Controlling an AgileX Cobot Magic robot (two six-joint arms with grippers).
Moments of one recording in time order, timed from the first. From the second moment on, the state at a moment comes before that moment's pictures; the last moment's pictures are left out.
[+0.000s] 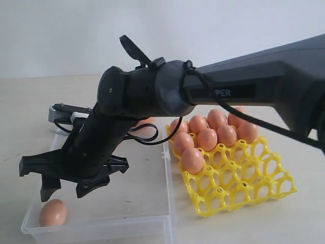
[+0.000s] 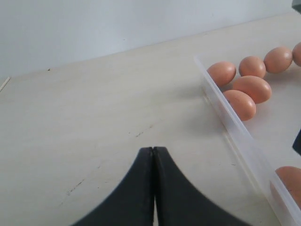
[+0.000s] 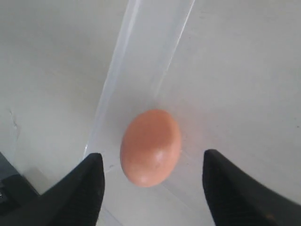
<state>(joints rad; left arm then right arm) -0.01 0.01 0.00 -0.05 0.37 0.21 0.89 2.18 -1.59 0.66 0.75 0.05</state>
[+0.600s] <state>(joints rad) -0.01 0.01 0.00 -0.05 0.37 0.21 0.93 2.28 -1.63 0.67 0.74 0.06</state>
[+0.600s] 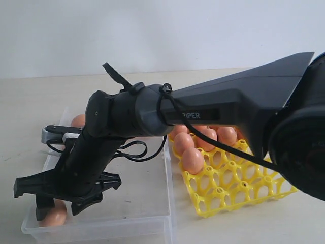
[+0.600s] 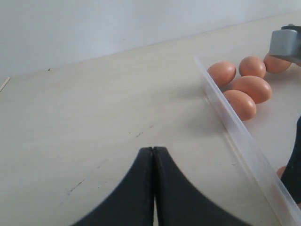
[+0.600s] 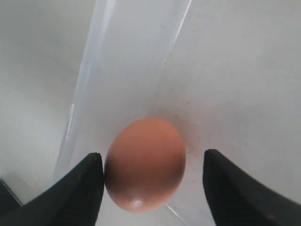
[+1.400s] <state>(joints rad) -0.01 0.01 0.00 -0.05 0.37 0.21 0.93 2.29 -1.64 0.68 0.70 0.00</state>
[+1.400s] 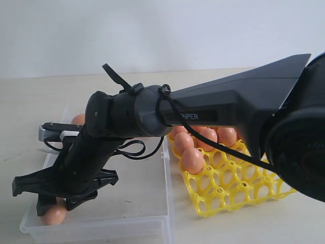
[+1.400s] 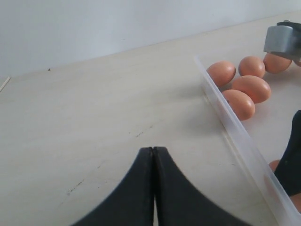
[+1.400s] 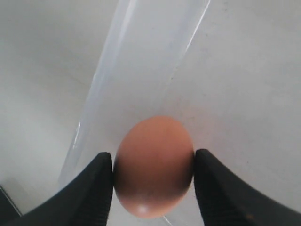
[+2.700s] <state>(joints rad) -0.01 0.01 0.00 -0.05 0.37 0.21 0.93 2.29 -1.64 0.69 0.75 0.00</state>
